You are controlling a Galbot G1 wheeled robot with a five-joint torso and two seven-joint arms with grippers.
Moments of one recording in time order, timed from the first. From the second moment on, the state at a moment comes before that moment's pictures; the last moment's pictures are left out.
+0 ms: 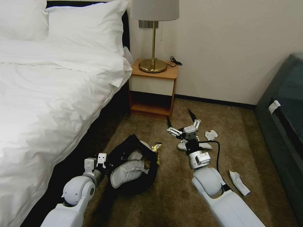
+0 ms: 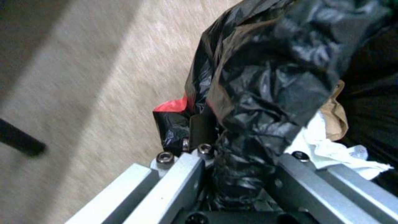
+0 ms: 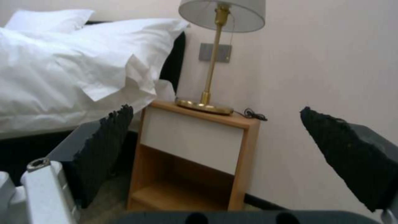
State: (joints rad) left arm 1.29 -1.20 -0.46 -1.84 -0.41 0.60 0.00; right arm -1.09 1.17 0.11 1.81 0.09 0.22 0.28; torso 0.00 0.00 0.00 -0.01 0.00
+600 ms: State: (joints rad) left arm 1.28 -1.19 -0.46 -1.86 -0.42 0.59 0.00; right arm -1.08 1.15 0.10 1.79 0.07 0.24 0.27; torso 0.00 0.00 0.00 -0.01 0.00
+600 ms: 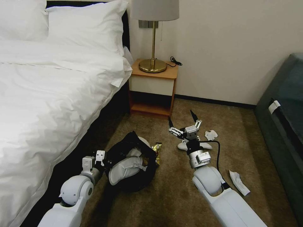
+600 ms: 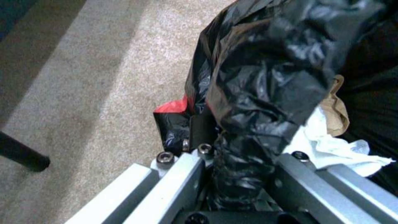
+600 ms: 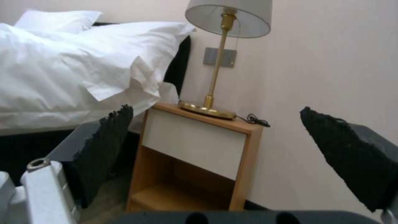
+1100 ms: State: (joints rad) left arm 1.29 -1.20 -0.47 -1.89 -0.44 0.60 -0.01; right arm -1.03 1.16 0.10 1.65 0.12 0.21 0.33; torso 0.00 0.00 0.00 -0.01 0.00
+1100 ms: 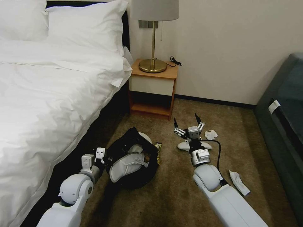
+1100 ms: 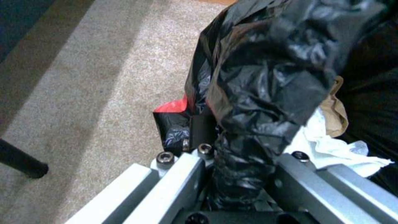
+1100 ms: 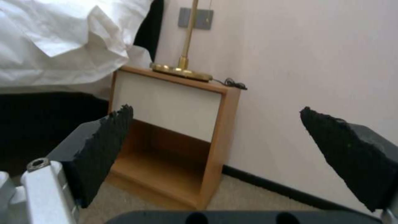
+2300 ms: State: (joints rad) left arm 1.26 -1.26 -0.53 -1.93 -0.42 0.60 -0.03; right arm -0.97 1.15 0.02 1.44 0.28 0.11 0.30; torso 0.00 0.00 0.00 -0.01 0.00
